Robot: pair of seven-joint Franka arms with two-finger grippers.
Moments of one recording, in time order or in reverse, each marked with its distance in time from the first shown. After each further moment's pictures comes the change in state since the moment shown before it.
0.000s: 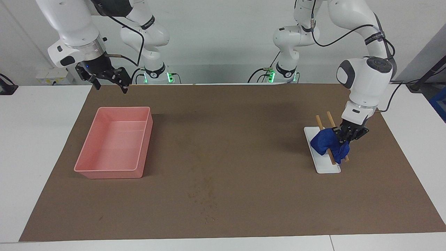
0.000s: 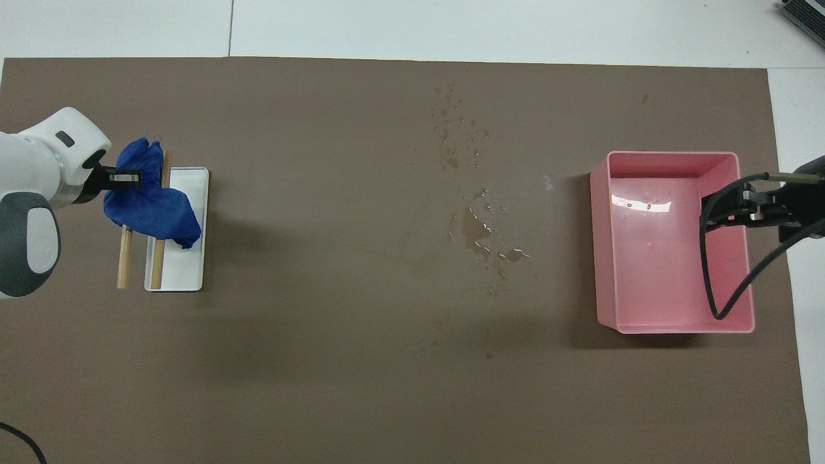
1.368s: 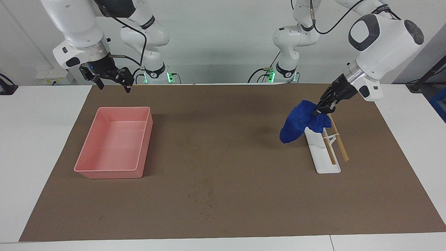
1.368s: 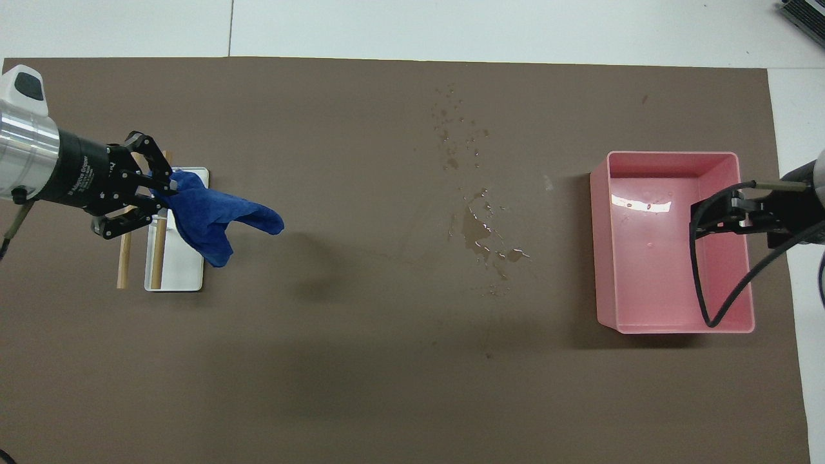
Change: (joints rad) left arm -0.011 -0.056 -0.092 0.302 -0.484 -0.628 -1.215; right arm 0.005 -0.012 0.010 -0.021 0.047 0.000 0.000
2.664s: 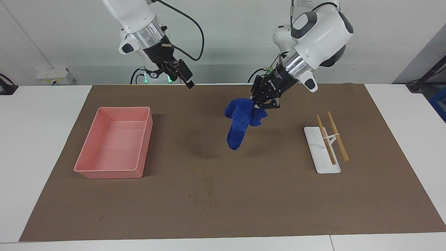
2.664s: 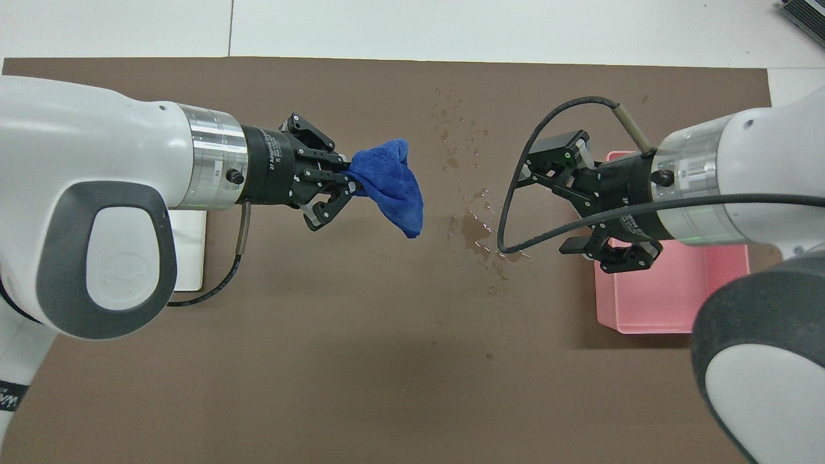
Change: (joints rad) left arm -0.263 -0.003 -0.082 -0.027 -0.237 0.405 -0.862; right arm 0.237 -0.002 0.015 -0.016 0.364 0.316 0.972
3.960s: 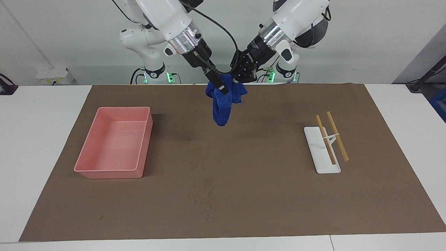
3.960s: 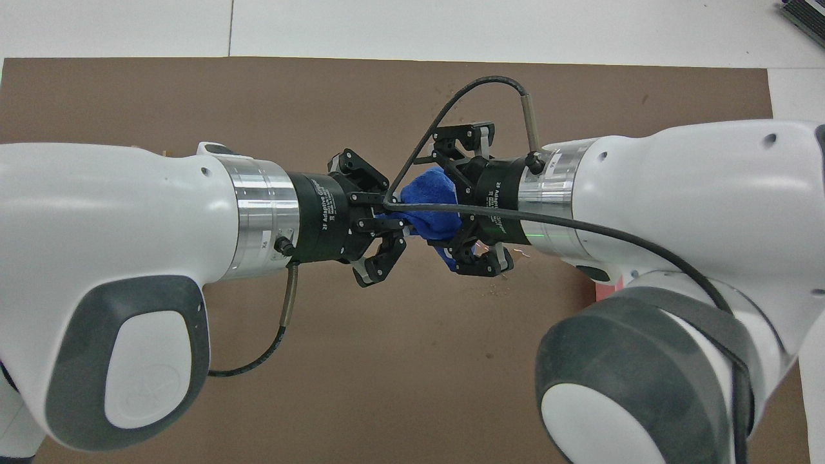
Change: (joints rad) left arm -0.107 -0.111 0.000 -0.028 0.000 0.006 -0.058; right arm 0.161 0.042 0.000 -0.079 0.112 0.364 0.447
